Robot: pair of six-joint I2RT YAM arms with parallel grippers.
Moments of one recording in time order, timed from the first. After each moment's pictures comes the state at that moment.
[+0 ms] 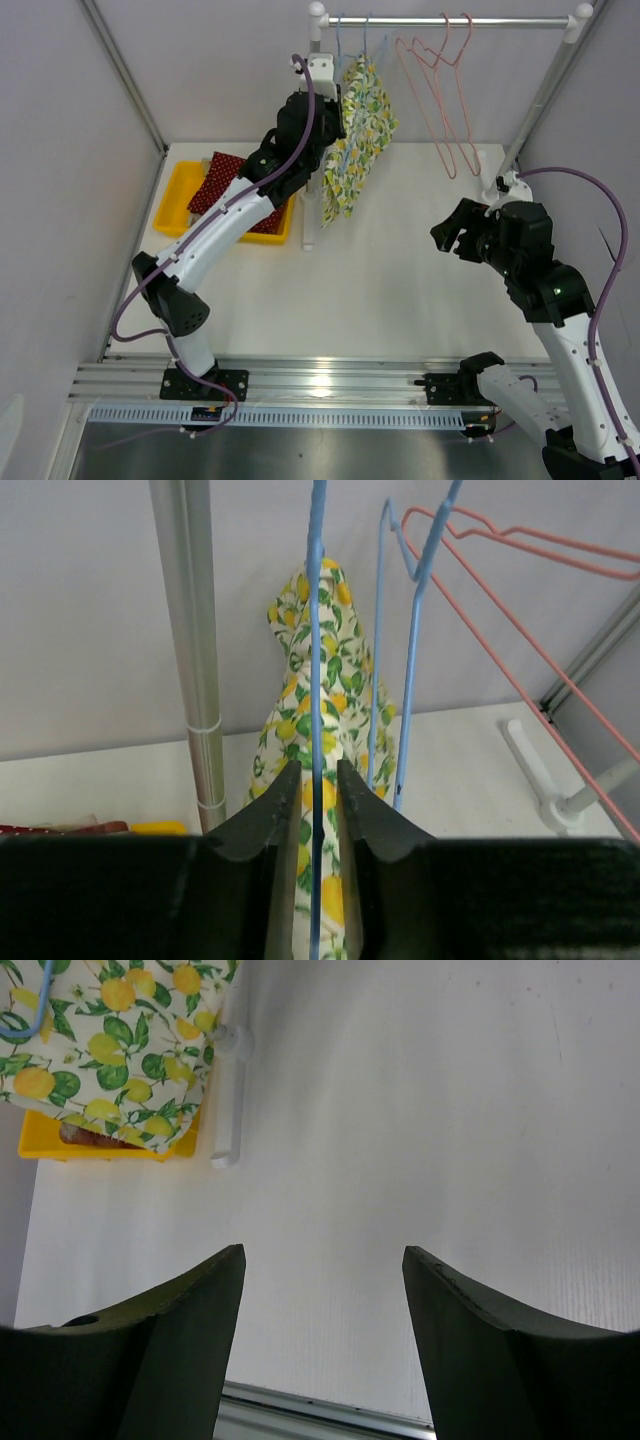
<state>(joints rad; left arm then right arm) -0.74 1.78 2.00 -0.25 -0.51 -0.14 0.32 0.83 1.21 -0.85 0.02 0.49</state>
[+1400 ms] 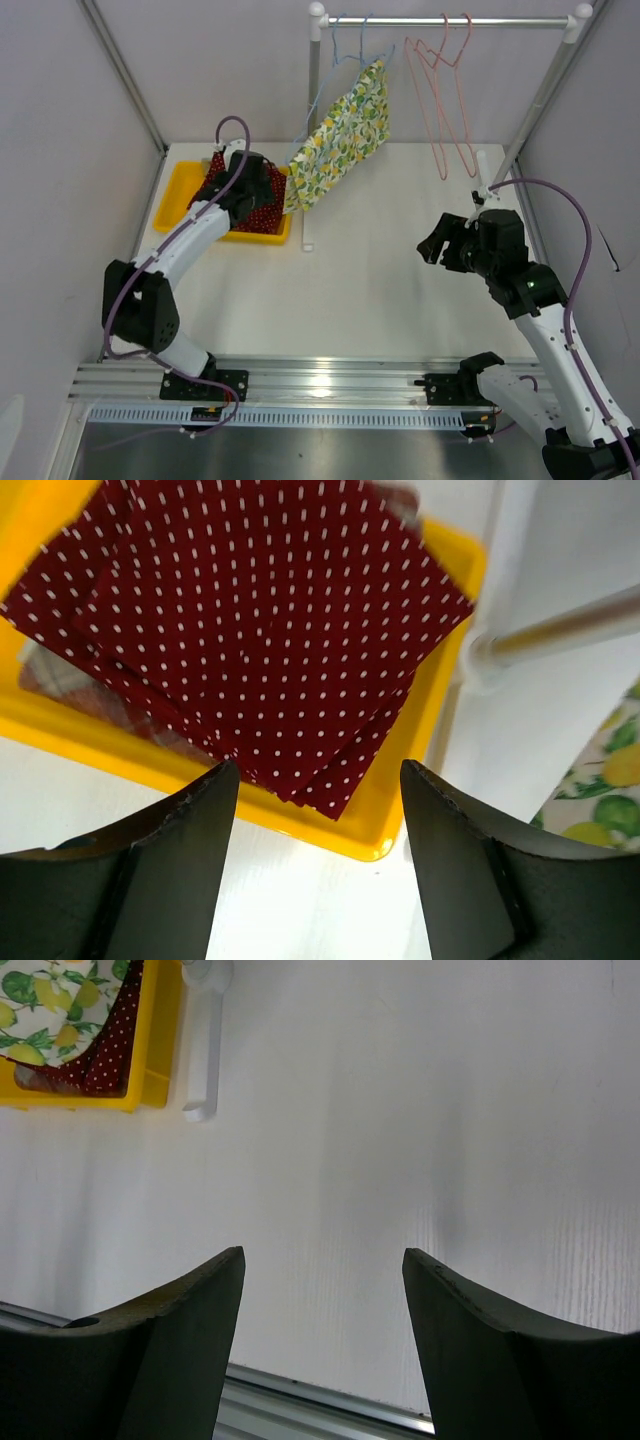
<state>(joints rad) -0.35 1.54 1.28 -0.44 -0.42 -0.50 0.32 0.84 1.02 -0.76 -0.06 0.48</state>
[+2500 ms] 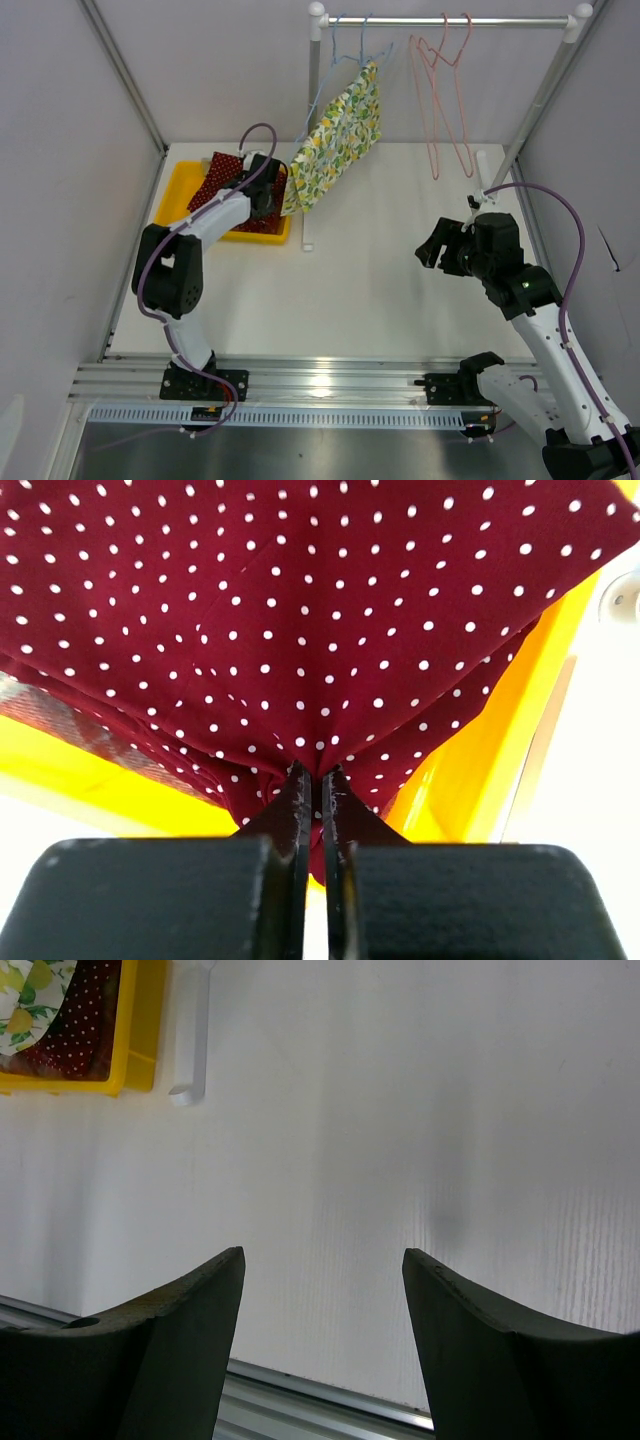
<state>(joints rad) -0.35 1.82 1.36 -0.46 -0.43 -0.44 0.32 0.83 0.96 -0.74 -0.07 0.48</state>
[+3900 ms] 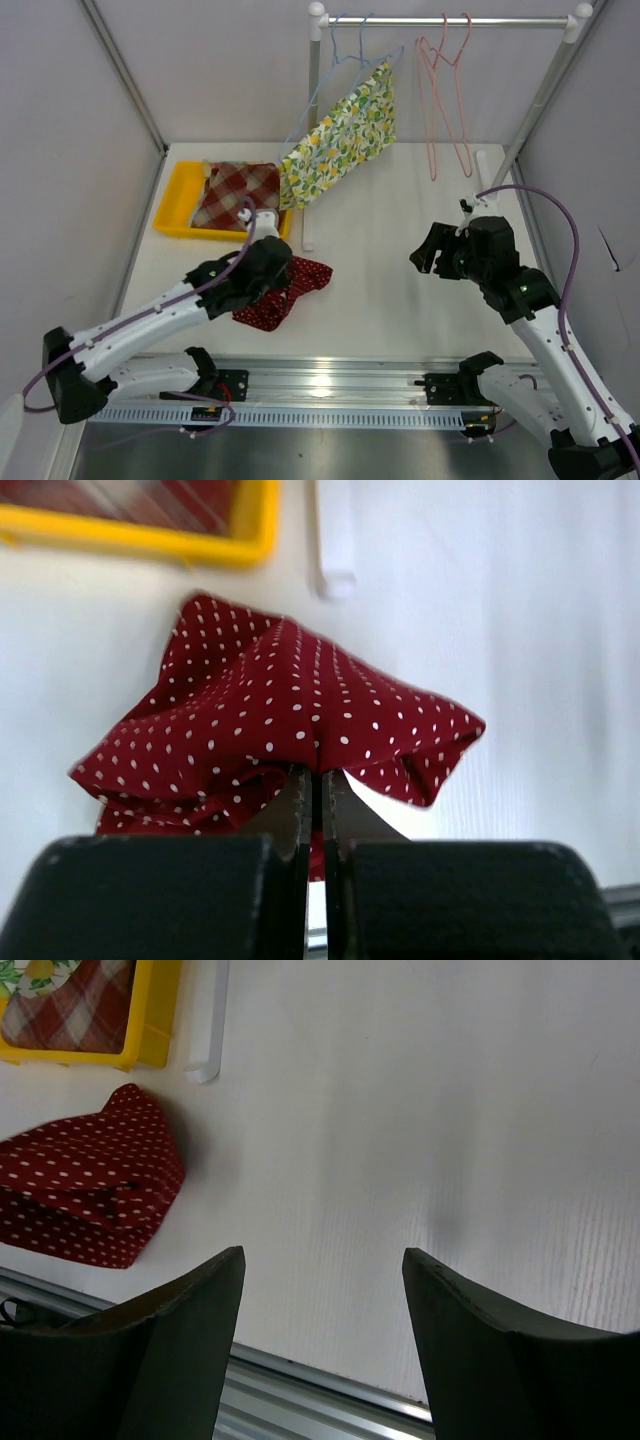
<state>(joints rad) -0.89 1.00 0.95 -0.71 -0.55 -0.74 0.38 0.82 0.96 -0.74 -0.07 0.48</state>
